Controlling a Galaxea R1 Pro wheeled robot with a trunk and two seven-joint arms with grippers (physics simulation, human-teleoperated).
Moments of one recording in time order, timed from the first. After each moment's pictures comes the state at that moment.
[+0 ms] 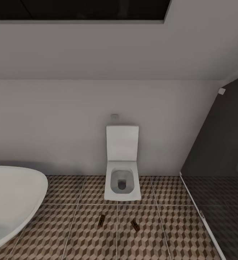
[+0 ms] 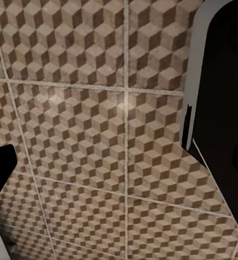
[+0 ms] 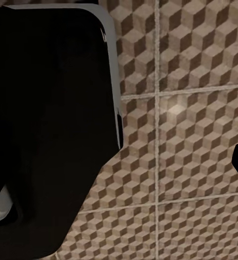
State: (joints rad) left arm -0.16 0.07 -0.14 0.07 0.14 -0.08 0.21; right arm -0.09 -0.08 0.19 -0.04 -0.28 -0.09 0.01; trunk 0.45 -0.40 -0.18
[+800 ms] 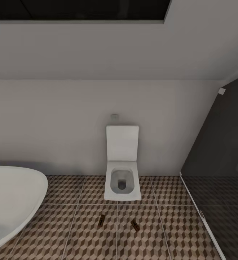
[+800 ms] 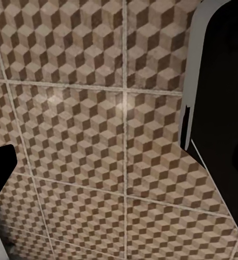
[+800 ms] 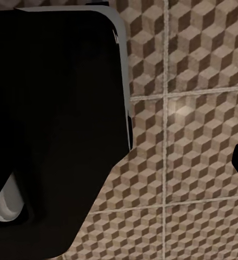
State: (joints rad) left arm -0.16 0.07 -0.14 0.07 0.14 -0.08 0.21; right arm -0.08 -0.06 0.18 -0.04 -0.29 -0.09 0.01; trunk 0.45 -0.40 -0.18
